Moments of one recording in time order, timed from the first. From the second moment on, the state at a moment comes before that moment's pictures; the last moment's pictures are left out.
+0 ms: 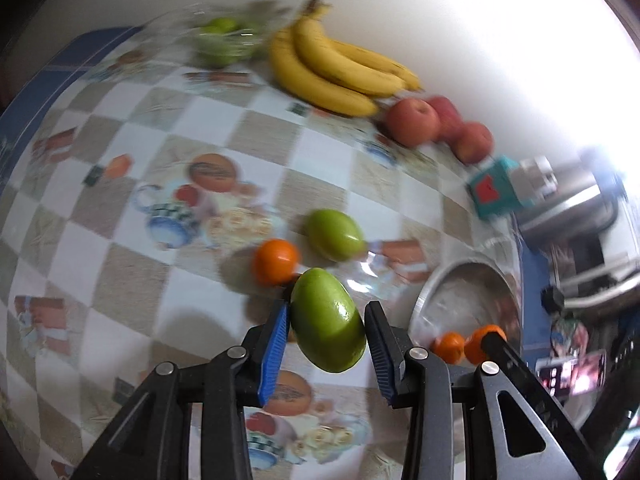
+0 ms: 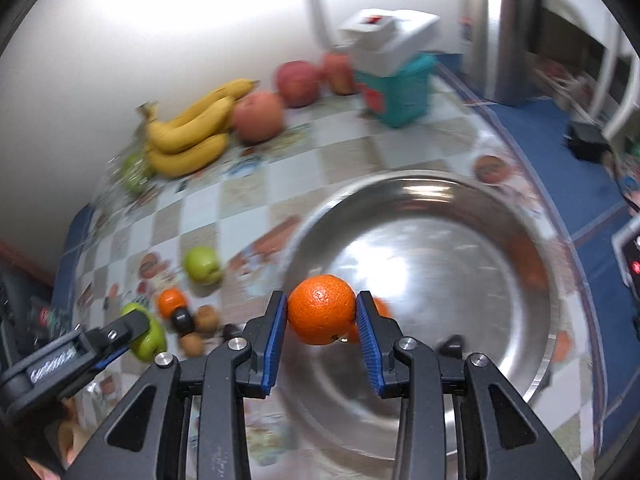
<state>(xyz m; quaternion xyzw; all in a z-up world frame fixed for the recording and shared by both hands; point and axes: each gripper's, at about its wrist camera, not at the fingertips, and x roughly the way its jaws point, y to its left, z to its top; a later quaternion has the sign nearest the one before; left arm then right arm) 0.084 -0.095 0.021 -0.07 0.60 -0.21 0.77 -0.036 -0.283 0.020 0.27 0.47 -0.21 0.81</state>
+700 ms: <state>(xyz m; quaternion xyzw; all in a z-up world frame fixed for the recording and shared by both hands) 0.028 -0.196 0.012 0.04 0.55 -0.34 0.76 -0.069 -0.334 0.005 0.30 0.45 -0.30 0.79</state>
